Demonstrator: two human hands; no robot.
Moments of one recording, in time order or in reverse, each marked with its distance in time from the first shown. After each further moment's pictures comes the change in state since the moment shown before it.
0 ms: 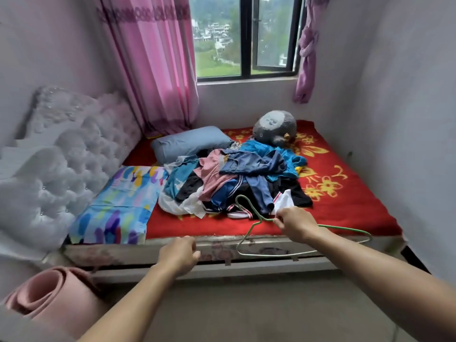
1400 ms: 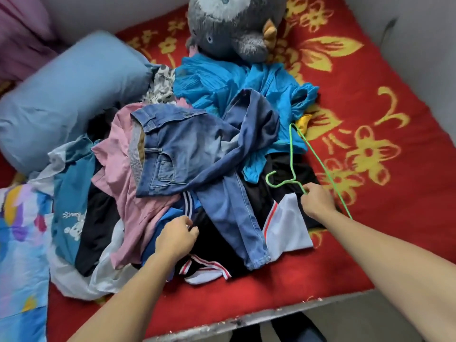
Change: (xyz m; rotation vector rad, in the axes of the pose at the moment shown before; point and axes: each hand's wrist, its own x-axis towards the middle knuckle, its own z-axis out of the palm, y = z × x) left_hand 0.732 0.200 0.140 -0.050 -0.361 -0.105; right_hand 0.588 0.387 0.270 0.447 -0.281 0.847
